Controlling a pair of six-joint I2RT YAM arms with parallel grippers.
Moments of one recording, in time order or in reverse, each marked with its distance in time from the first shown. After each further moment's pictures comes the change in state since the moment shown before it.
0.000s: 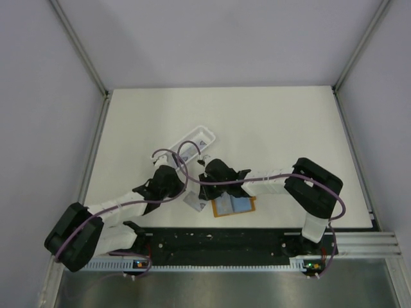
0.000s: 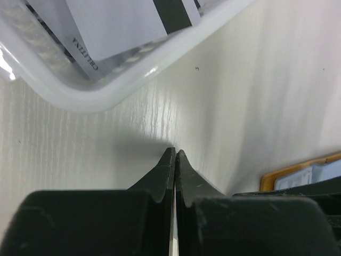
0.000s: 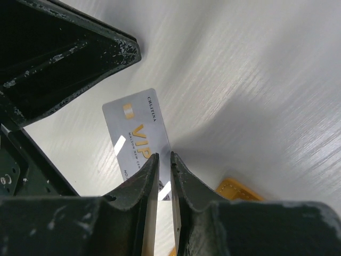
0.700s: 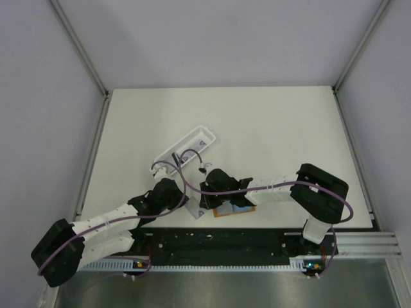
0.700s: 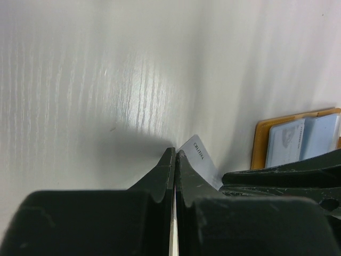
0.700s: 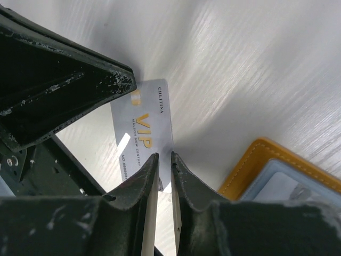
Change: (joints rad) left arm -0.166 -0.203 -0.089 -0.142 -0.033 -0.190; right arm 0.073 -0.058 -0.083 0.034 0.048 0.082
